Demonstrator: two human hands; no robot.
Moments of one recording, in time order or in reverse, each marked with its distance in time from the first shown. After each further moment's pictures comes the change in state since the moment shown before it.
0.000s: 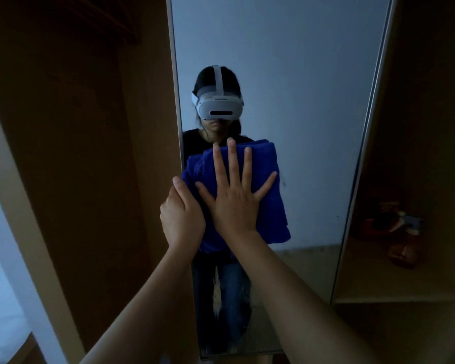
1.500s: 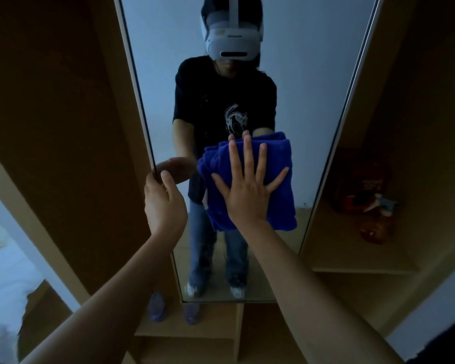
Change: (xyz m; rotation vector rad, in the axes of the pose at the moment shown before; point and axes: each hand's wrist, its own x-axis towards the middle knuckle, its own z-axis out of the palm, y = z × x) left_hand -0.025 0.033 0.019 0.231 -0.054 -0.282; right_hand -0.001 0.088 -0.025 0.043 -0.147 0.037
